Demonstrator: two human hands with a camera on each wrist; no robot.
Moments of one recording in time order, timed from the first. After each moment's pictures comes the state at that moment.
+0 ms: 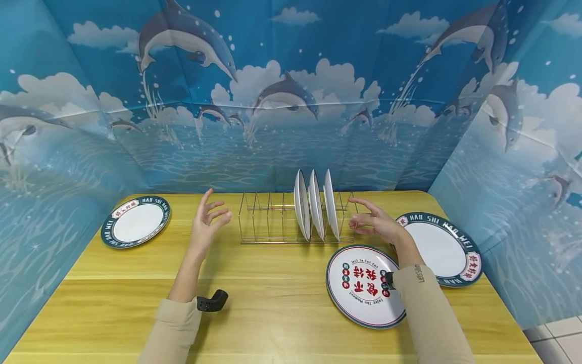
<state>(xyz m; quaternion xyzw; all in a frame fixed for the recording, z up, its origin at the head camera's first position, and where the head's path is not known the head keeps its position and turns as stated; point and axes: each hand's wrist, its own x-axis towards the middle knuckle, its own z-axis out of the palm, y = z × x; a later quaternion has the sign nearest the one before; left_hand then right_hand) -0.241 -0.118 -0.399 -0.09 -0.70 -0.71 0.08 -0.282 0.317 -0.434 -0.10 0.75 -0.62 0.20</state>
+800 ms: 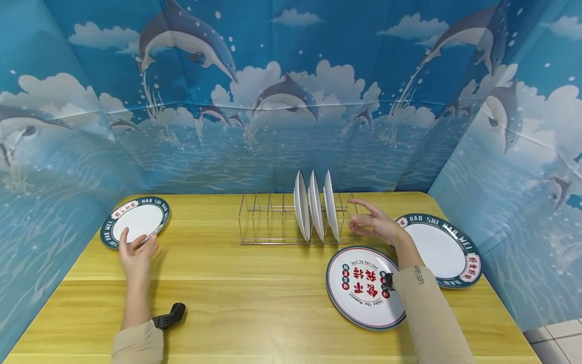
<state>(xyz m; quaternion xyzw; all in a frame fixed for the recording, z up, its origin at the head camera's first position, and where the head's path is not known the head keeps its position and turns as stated) -0.222 -0.248 -0.468 0.17 -0.60 -0.74 0.24 -0.280 0.316 -0.433 -0.09 0.75 -0.62 0.20</state>
